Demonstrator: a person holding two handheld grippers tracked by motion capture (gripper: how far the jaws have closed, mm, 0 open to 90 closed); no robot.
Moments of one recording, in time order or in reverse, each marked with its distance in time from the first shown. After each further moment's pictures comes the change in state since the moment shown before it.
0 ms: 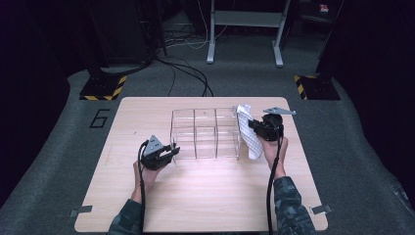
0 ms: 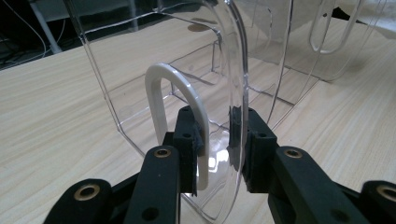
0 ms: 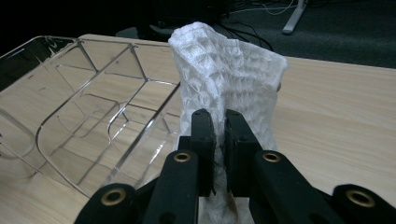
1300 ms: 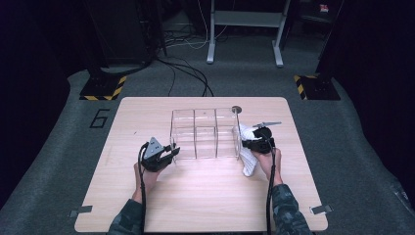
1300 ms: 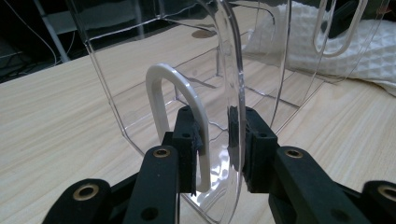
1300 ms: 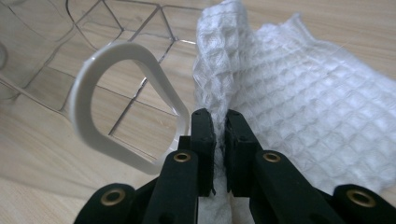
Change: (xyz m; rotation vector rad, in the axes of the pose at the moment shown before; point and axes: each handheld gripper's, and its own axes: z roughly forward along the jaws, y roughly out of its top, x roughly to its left) left arm -0.004 -0.005 0.000 -0.033 0.024 0.021; right arm -0.007 -0.053 0.040 0.274 0.080 0.023
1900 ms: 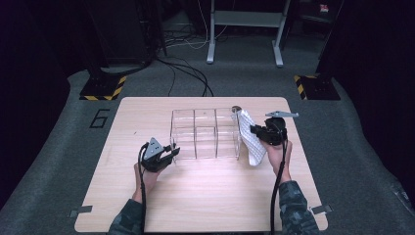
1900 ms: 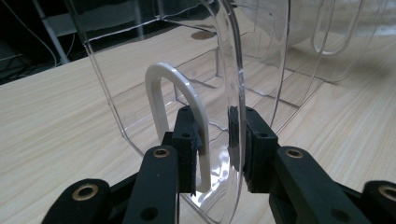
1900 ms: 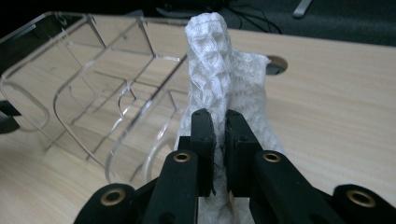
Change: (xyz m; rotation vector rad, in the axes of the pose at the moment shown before) left arm 0.000 -0.002 0.001 -0.017 -0.003 0.002; right arm 0.012 0.030 -0.065 -0.213 -0.052 -0.031
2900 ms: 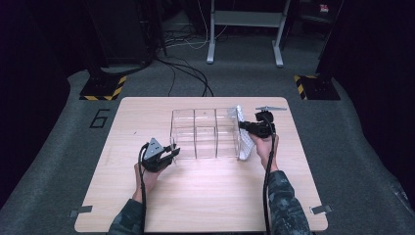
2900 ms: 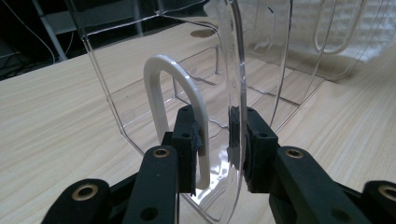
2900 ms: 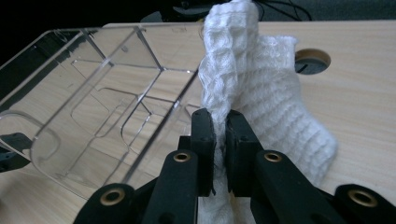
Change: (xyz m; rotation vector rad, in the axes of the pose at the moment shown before) left arm 0.000 -0.002 0.001 0.008 0.005 0.002; right arm -0.005 0.007 0.054 0.040 0.102 0.123
